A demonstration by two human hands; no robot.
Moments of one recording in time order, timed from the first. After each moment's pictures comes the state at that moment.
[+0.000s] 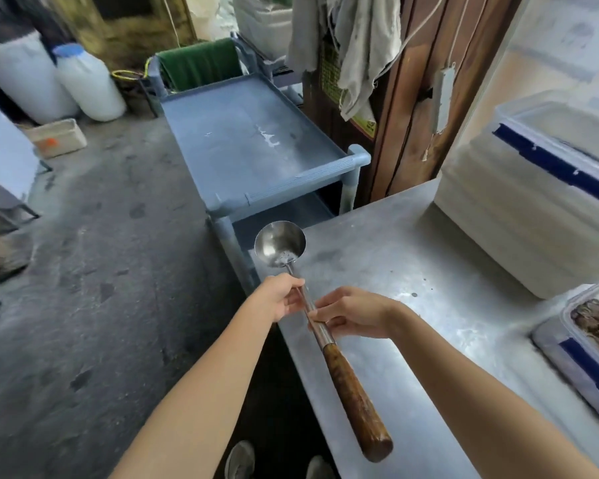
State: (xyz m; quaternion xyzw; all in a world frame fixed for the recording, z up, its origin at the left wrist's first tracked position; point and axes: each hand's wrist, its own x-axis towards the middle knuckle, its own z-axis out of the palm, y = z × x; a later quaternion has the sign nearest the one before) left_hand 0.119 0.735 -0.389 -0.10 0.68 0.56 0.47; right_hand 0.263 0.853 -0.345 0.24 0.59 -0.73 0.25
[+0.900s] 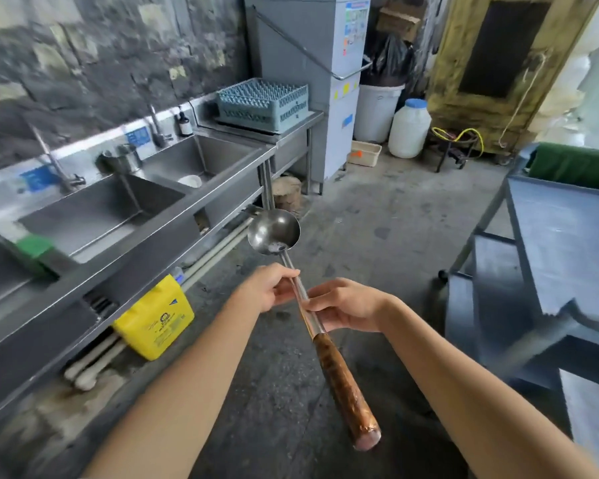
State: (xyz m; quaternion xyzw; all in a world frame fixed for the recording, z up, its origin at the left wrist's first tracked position) left_hand 0.038 0.103 -0.264 -0.29 0.60 0.73 0.13; right_hand 0.044 0.293 -0.235 -0.11 0.65 -0.59 0.48
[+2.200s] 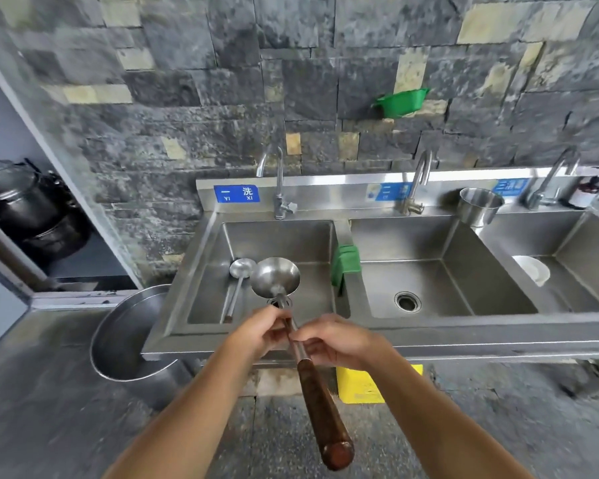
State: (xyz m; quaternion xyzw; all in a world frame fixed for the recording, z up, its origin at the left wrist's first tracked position) left_hand 0.190 -0.519 -0.286 -0.58 0.30 0.70 -0.30; right_hand 0.043 -0.442 -0.263 -0.39 0.49 -0.30 0.72
